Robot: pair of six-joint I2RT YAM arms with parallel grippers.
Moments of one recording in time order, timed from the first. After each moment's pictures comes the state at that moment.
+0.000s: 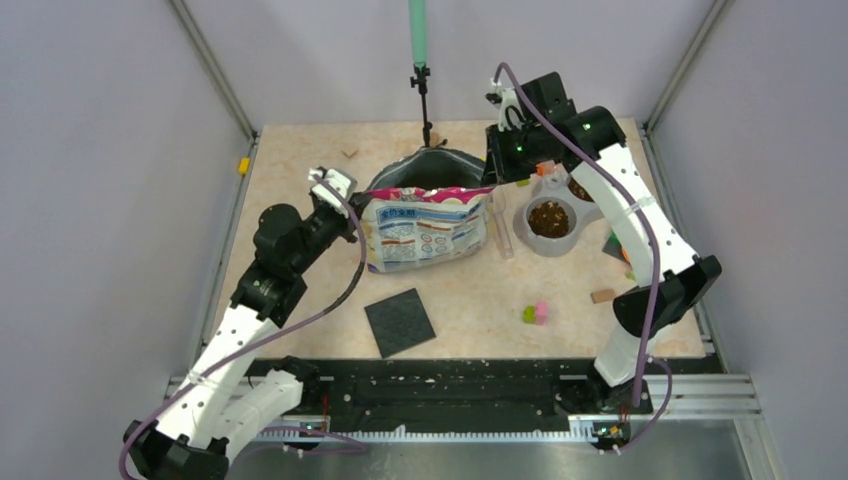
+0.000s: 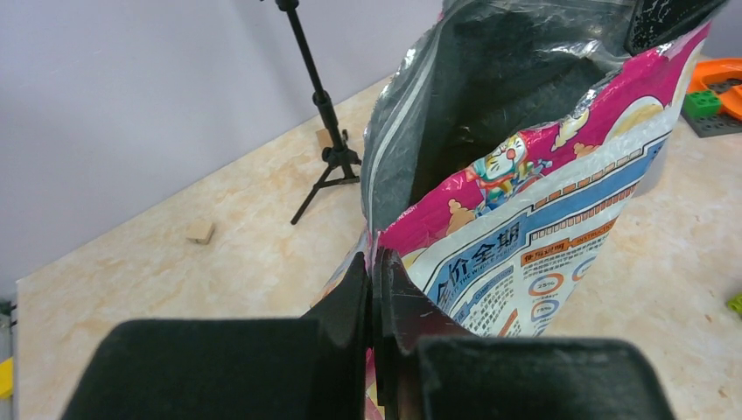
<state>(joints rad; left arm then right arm) -0.41 0.82 0.84 -0.03 0.16 0.16 0.50 1.72 2.05 -1.18 -0.22 0.21</state>
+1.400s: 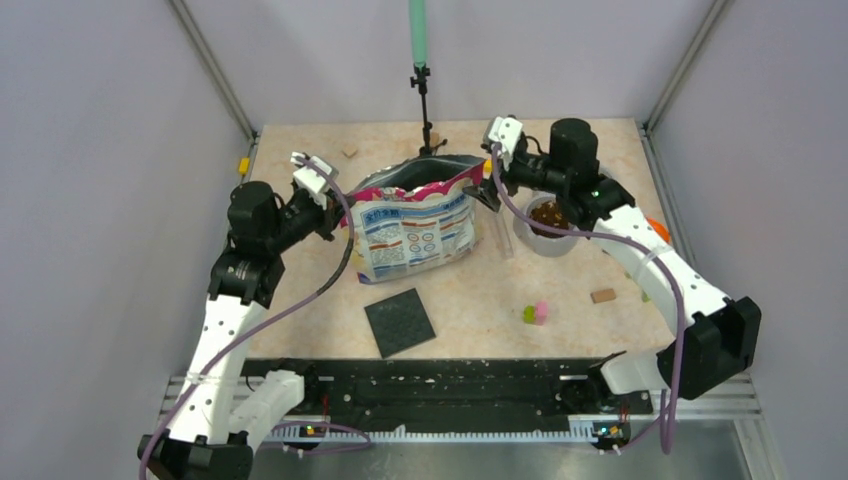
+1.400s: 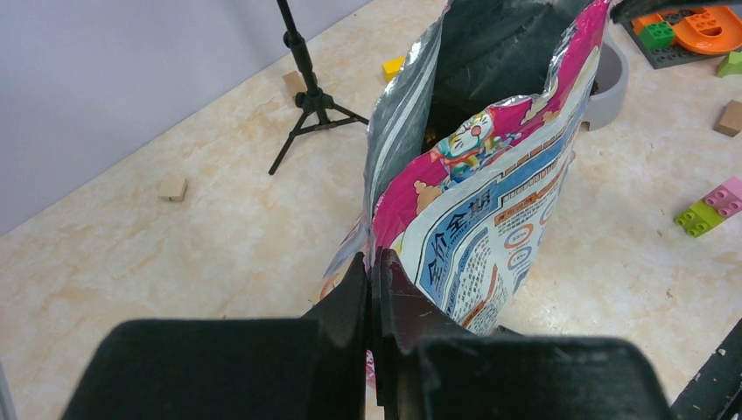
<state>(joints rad) -0.15 0.88 1.01 -0.33 0.52 0.20 0.45 1.35 1.26 -0.19 -0.59 -0.49</state>
